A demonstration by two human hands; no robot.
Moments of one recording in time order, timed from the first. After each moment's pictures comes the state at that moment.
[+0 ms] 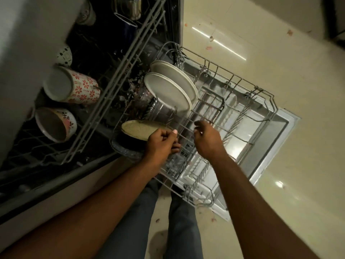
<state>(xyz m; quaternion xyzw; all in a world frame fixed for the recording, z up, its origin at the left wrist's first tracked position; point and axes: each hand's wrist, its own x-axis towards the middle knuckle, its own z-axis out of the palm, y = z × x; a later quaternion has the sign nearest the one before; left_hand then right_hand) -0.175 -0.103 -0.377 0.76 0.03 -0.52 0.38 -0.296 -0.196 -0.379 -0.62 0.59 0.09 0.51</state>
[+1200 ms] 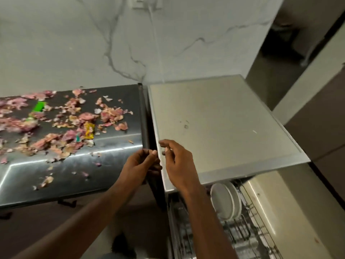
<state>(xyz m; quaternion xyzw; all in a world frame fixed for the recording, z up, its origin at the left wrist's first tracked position) -0.082 0.149 0.069 0.70 0.04 -0.19 0.69 -0.100 -0.001 0.053 -0.85 0.05 -0.09 0.52</state>
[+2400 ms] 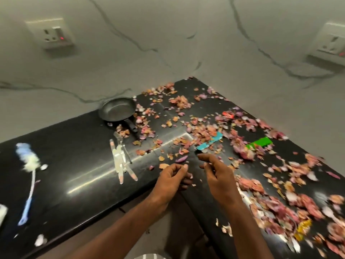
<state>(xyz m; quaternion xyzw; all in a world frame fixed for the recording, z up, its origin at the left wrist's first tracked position) -0.072 0.601 0.056 0.55 0.39 0.18 0.72 0.067 0.496 0.061 -0.76 -0.39 0.17 0.49</state>
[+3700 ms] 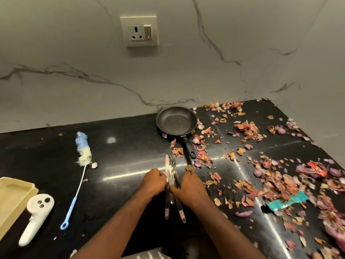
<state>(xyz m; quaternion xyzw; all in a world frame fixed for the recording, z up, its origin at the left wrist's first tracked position) -0.207 0.857 -0.012 0.60 0.67 0.08 0.43 -0.065 0.785 0.023 -0.78 -0.55 0.29 0.08</state>
